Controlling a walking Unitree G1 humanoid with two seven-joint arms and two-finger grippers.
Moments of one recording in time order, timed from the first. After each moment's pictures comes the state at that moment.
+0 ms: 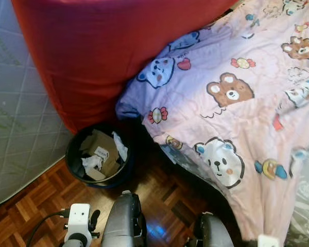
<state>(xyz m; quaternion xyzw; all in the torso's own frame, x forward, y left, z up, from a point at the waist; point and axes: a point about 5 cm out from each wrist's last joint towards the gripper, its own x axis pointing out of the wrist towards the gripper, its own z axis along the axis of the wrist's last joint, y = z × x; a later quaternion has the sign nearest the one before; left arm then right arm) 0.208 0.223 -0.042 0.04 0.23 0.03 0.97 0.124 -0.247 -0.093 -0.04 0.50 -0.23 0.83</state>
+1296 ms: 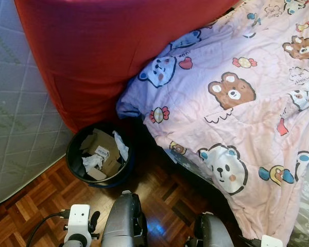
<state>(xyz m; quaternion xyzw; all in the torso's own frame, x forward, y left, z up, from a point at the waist) 0.206 0.223 -0.044 0.04 0.24 0.03 0.97 0.131 -0.249 -0.089 0.00 0.45 -0.25 0.86</state>
